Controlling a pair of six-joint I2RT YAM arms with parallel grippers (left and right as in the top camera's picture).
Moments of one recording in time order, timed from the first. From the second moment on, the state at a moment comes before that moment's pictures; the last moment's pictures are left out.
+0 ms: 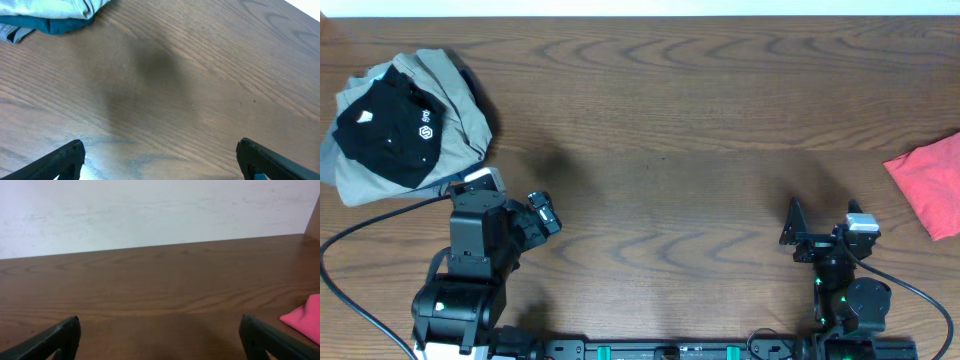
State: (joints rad) left arm -0.12 0.72 0.76 -0.84 -0.06 -0.53; right arm -0.03 0.02 0.01 -0.07 -0.03 0.11
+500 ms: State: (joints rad) left arm -0.08 0.24 0.39 -0.61 -0.06 -0.38; right arm -0.03 0.02 0.01 -0.07 -0.03 0.11
